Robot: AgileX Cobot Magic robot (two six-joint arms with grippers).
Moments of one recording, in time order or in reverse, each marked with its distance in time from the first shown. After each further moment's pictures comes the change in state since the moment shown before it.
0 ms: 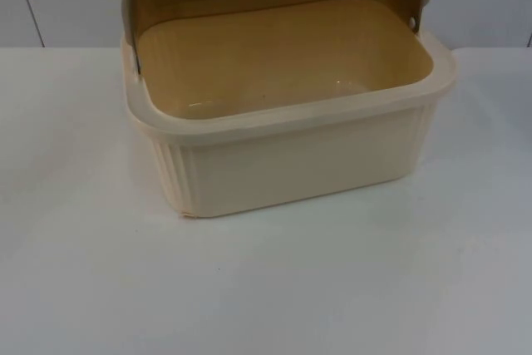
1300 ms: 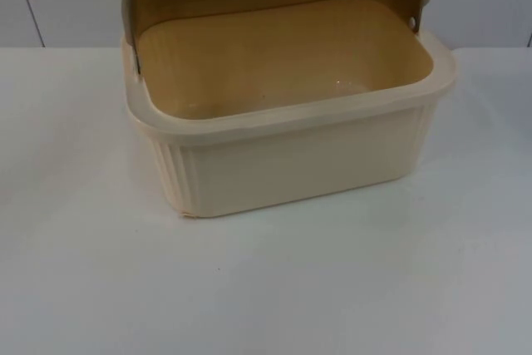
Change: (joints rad) right arm 0.000 0.000 0.000 0.000 0.000 0.000; left arm 0.000 0.053 -0.048 -0.417 0.178 0.267
